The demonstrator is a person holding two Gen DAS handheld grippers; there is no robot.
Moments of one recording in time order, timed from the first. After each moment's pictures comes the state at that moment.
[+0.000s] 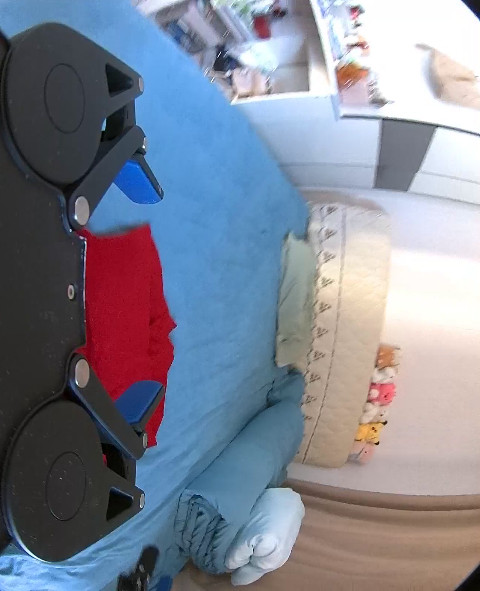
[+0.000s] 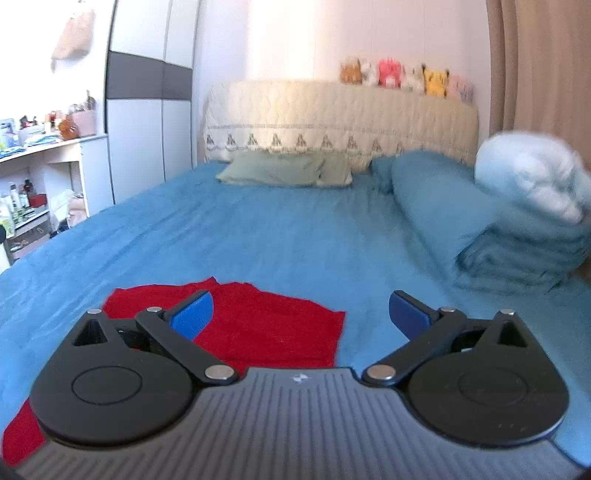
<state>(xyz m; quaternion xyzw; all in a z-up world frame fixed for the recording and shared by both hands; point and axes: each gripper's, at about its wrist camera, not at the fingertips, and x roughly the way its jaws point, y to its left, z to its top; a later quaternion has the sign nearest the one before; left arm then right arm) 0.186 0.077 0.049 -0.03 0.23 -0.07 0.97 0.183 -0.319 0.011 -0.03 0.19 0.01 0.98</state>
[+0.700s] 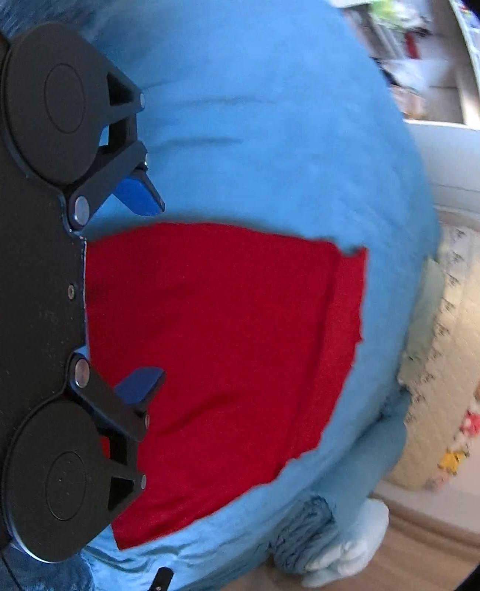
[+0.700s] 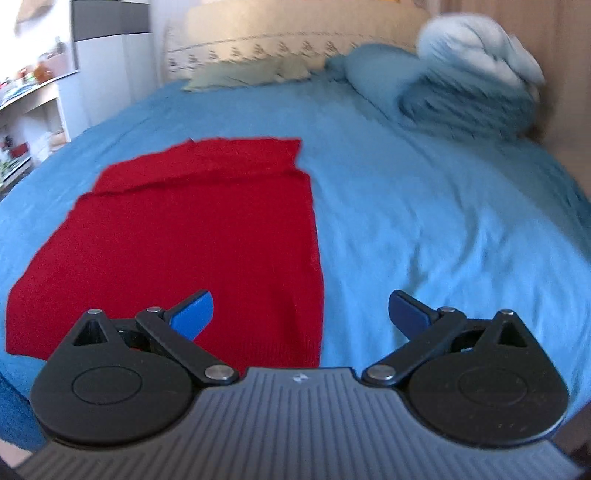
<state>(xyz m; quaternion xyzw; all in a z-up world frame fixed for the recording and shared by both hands) 0.068 0.090 -0.129 -0.09 0.42 -0.07 0.90 0.000 -0.337 -0.109 0.04 0.33 -0.06 0.94</state>
